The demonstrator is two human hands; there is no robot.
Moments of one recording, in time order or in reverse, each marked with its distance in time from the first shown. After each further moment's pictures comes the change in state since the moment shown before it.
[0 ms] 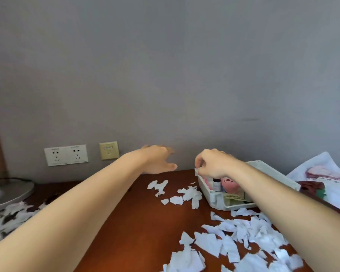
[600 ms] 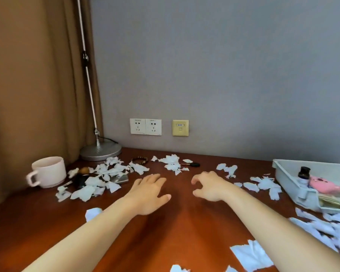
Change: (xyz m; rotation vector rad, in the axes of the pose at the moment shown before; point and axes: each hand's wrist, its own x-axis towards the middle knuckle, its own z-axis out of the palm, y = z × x) left_hand -0.179 -0.130 0.131 -0.153 -0.108 -0.450; right_hand 0.011 -0.179 0.133 0.059 -0.319 -0.300
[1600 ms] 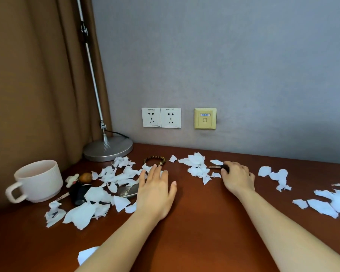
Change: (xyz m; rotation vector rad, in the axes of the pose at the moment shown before) left_hand 0.106 -0.068 0.056 -0.011 0.363 -0.225; right_hand 0.177 0.033 0.060 0.238 0.450 0.290
